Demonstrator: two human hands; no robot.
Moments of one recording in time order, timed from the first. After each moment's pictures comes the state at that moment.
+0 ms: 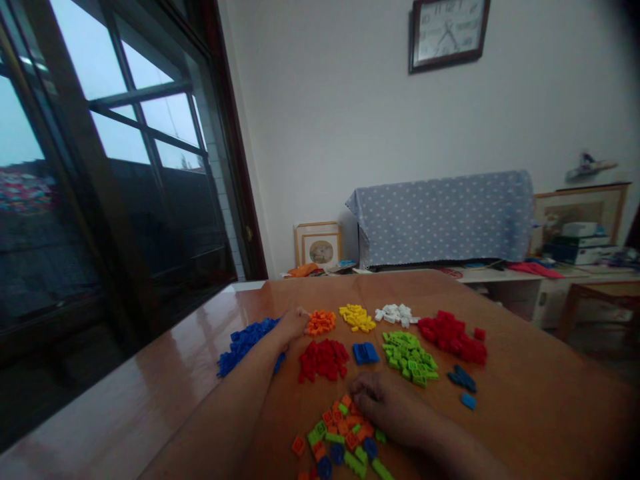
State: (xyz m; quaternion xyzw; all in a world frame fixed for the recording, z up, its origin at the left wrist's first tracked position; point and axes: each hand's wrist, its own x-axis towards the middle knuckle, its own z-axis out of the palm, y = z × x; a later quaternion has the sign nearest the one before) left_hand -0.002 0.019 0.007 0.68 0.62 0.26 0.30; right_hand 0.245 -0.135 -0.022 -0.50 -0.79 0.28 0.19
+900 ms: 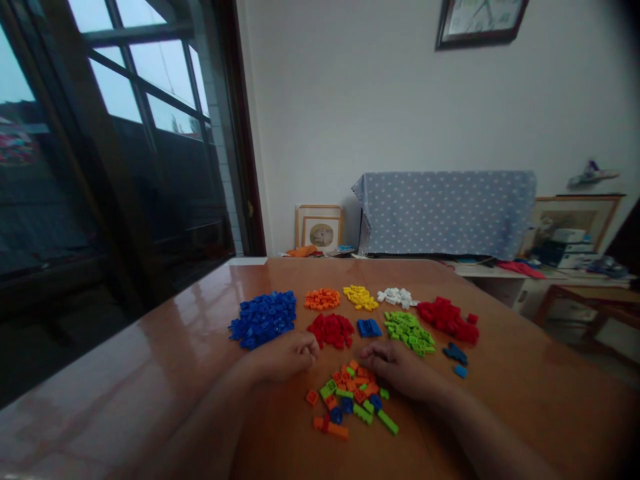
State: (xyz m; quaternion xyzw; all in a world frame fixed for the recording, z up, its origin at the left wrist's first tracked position) left_hand -0.044 -0.115 0.003 0.80 0.45 0.13 0.37; right_hand 0.250 -0.133 -0.034 -0.45 -0.78 0.33 0.27
